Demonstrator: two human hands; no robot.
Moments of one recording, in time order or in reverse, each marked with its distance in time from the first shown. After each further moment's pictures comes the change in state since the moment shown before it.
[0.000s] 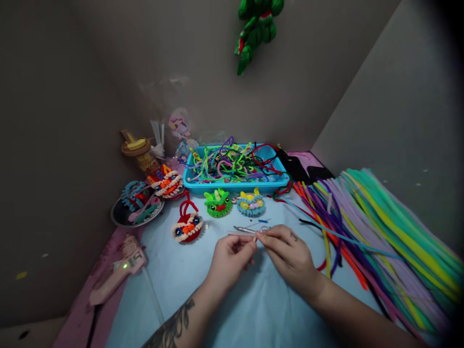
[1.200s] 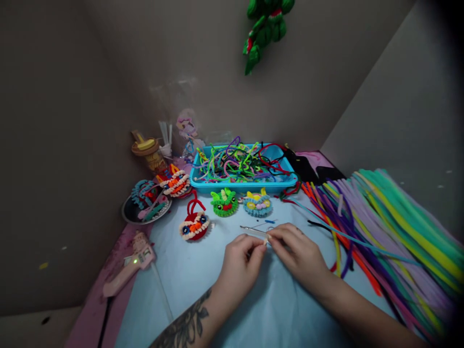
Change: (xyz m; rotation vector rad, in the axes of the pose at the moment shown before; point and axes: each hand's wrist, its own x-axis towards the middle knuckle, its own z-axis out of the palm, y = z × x) left_hand -0.014 -0.002 0.000 0.531 0.065 0.419; right_hand 0.005 0.001 -0.002 0.000 -0.076 0.146
